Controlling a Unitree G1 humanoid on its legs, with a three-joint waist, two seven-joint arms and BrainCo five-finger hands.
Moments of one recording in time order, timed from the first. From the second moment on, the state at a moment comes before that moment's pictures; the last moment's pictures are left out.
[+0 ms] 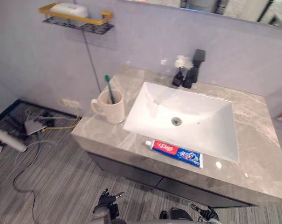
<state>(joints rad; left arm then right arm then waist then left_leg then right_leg) 0.02 -0.01 0.19 1.03 -0.03 -0.03 0.13 0.11 0.03 -0.39 0.95 0.05 0.00 -0.17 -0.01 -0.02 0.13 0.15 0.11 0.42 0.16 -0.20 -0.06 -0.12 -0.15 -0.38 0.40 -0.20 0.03</state>
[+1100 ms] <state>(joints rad) 0.07 -0.03 0.29 1.03 -0.03 -0.02 0.14 0.10 0.02 -0.46 1.01 0.05 -0.01 -0.17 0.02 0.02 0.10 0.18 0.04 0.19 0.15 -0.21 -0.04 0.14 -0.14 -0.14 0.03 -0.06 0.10</state>
